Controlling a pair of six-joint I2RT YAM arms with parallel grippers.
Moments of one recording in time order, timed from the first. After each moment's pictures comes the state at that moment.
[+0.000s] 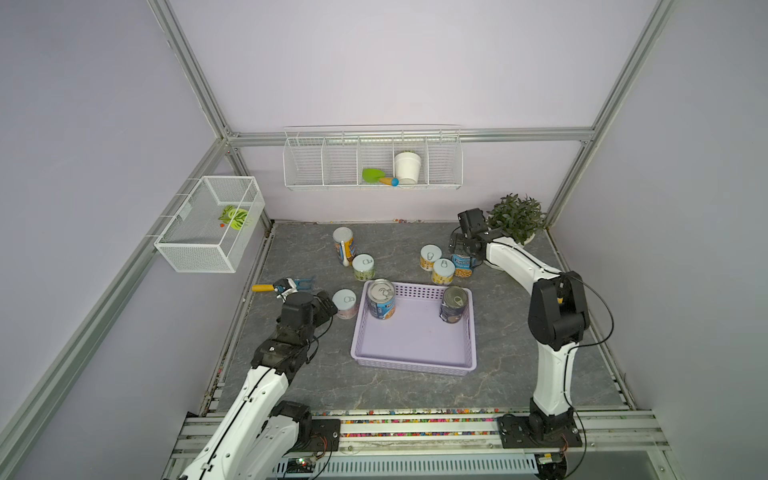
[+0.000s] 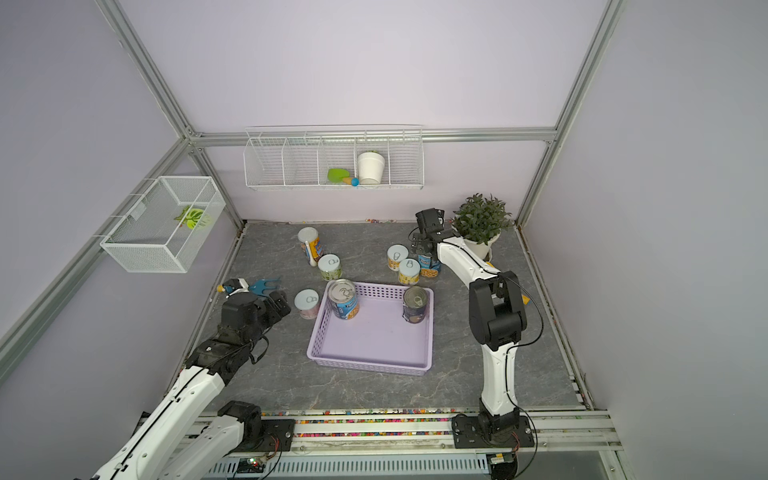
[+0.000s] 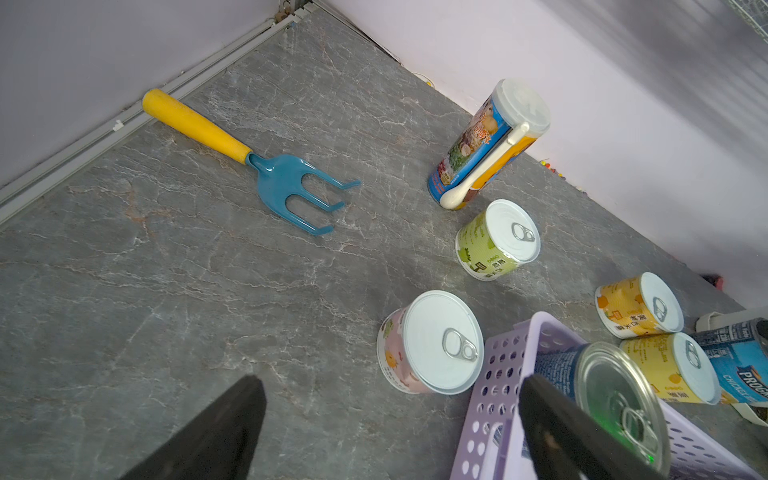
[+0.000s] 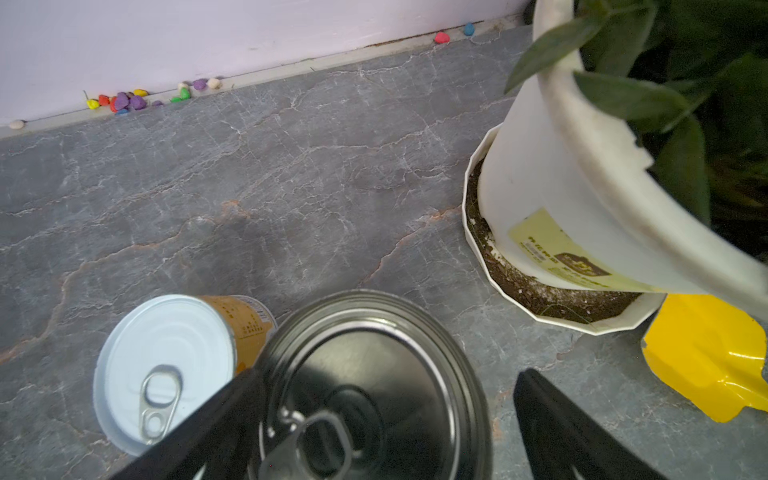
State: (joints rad) left arm -0.28 0.80 0.58 -0.36 -0.26 -0.65; right arm 0.32 2.05 1.70 -0.58 0.29 0.43
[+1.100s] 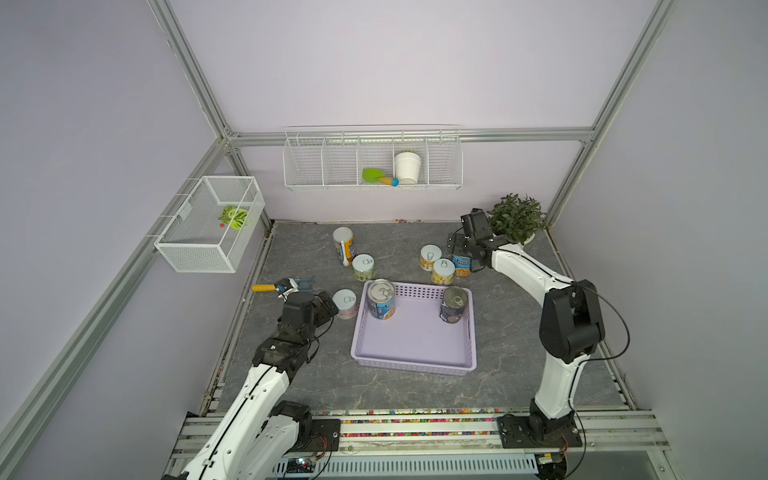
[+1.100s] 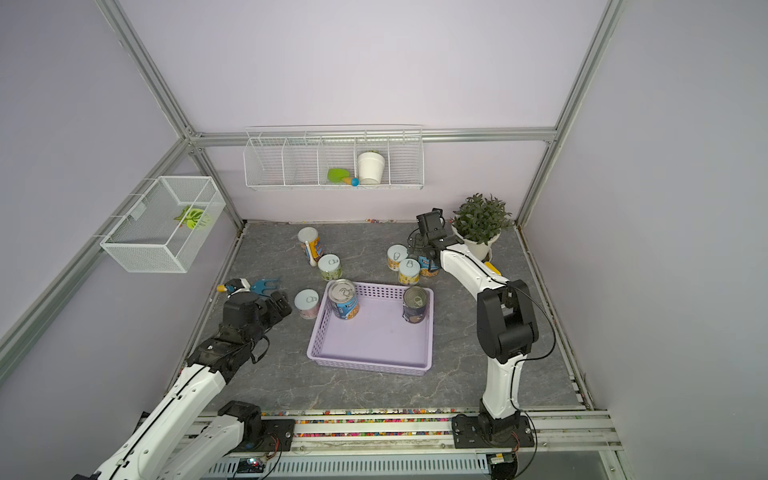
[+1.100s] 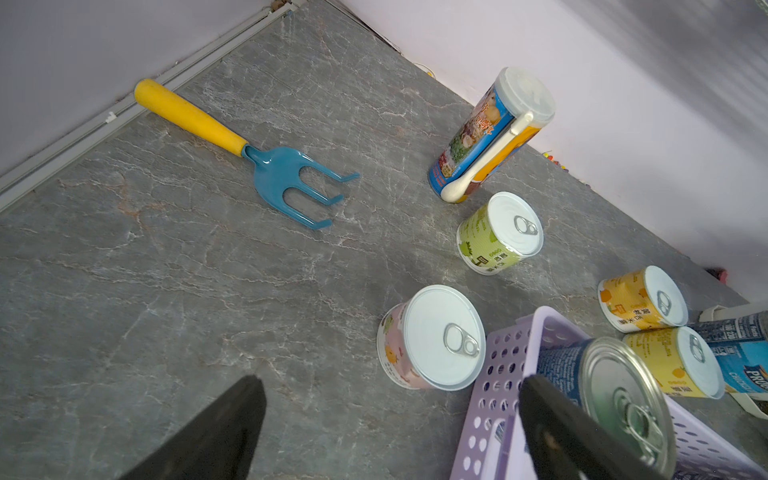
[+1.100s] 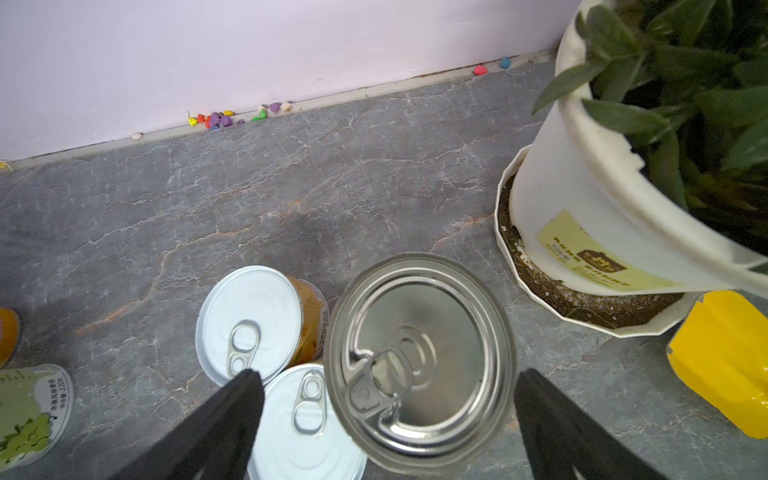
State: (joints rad) left arm -0.28 0.82 0.58 -0.36 -0.25 -0.65; right arm 0.34 1.92 1.56 -0.46 0.24 0.41
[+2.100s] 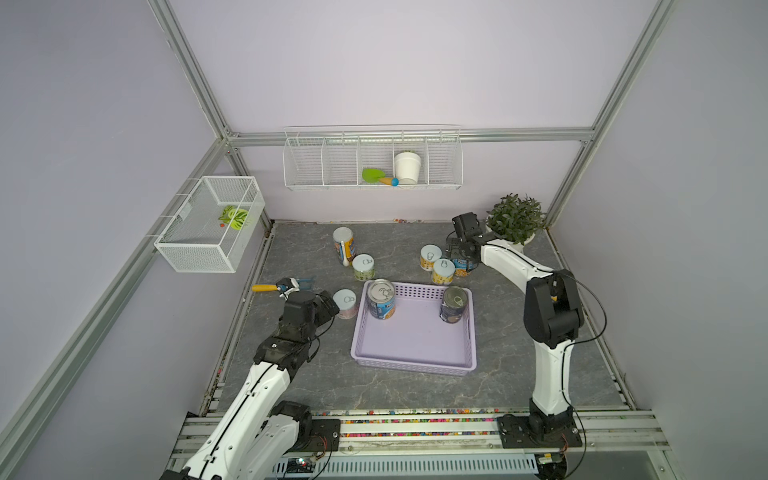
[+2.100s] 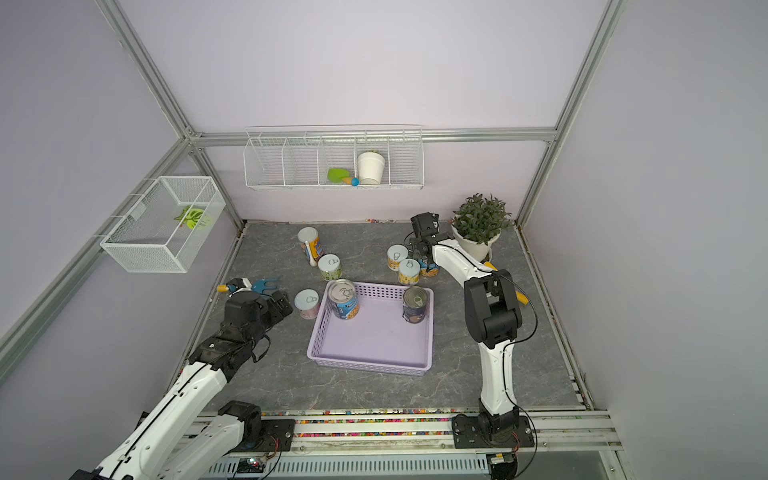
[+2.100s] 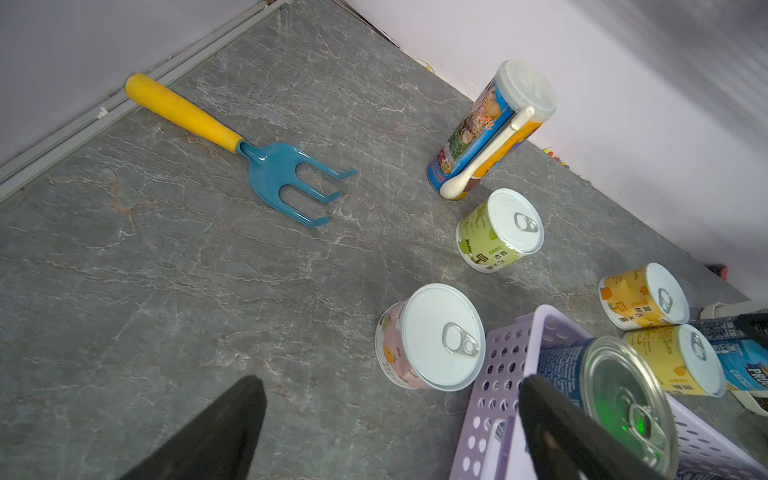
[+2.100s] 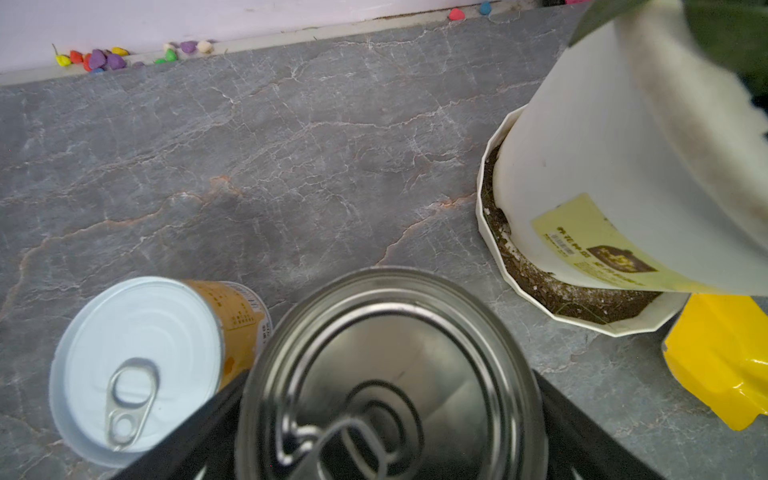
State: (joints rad) left arm -0.28 0.84 0.58 -0.35 -0.25 -0.65; right arm 0.34 2.09 1.71 -0.59 0.32 0.40
